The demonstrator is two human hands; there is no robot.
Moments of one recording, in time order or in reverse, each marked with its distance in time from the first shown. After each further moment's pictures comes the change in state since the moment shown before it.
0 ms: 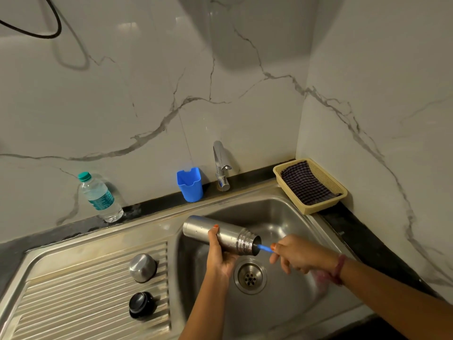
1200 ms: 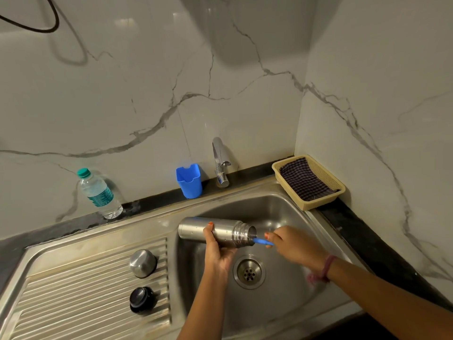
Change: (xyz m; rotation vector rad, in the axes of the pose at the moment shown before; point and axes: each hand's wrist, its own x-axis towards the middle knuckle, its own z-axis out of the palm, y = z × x) left_hand 0.003 0.003 -0.005 -0.100 -0.001 0.001; right_hand 0.005 -0.004 0.014 -0.202 0.308 -0.171
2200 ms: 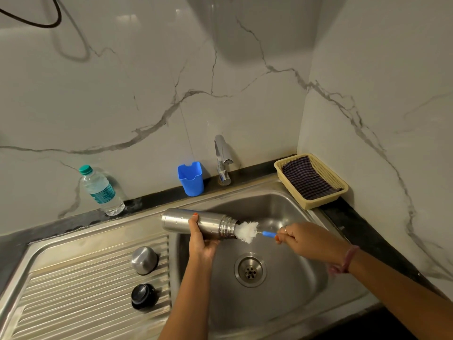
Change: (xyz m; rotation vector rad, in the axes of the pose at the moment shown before) left_hand 0.025 0.042 -0.002 0.095 0.068 0.152; right_hand 0.000 0.022 -0.026 -0.234 -0.110 -0.195
